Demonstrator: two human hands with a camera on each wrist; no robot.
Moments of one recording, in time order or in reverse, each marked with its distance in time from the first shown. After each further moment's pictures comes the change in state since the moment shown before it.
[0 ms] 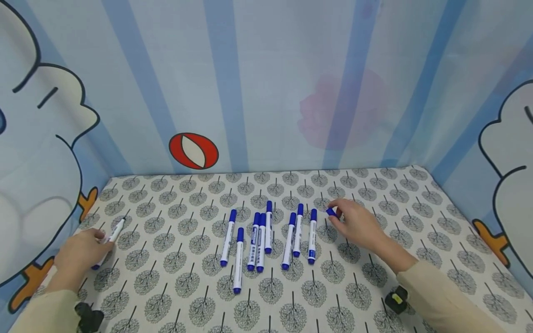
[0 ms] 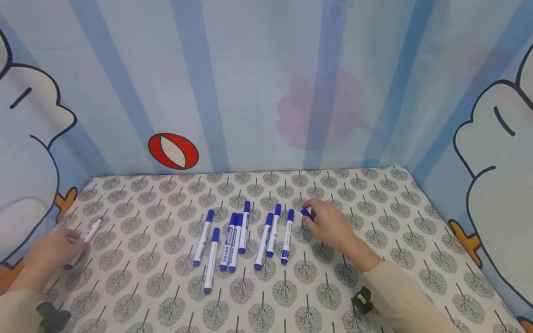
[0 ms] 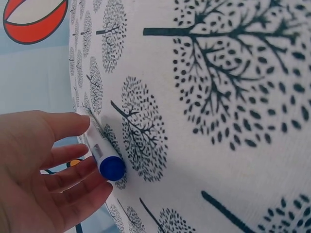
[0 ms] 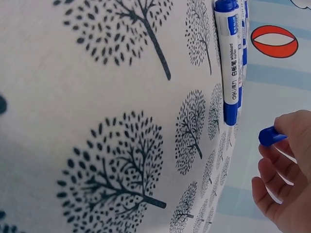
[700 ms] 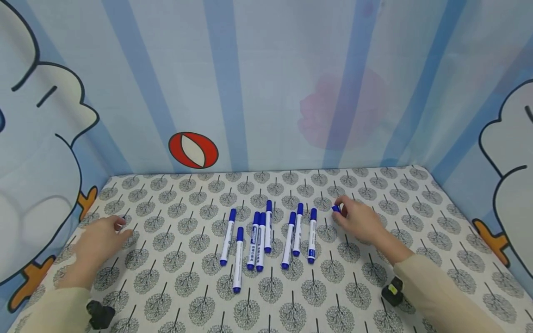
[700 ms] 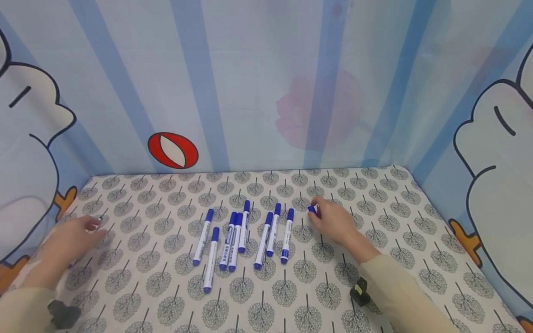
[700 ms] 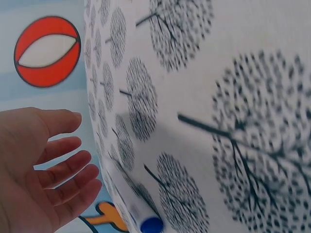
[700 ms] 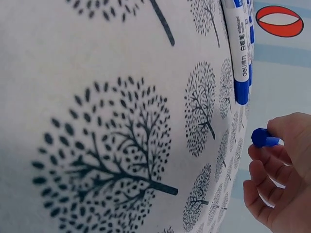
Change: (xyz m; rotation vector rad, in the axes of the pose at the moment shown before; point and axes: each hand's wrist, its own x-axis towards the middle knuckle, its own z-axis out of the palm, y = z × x) left_hand -0.018 0.037 -0.001 -0.060 0.096 0.256; right_hand 0.006 0.018 0.005 0.040 -0.095 0.138
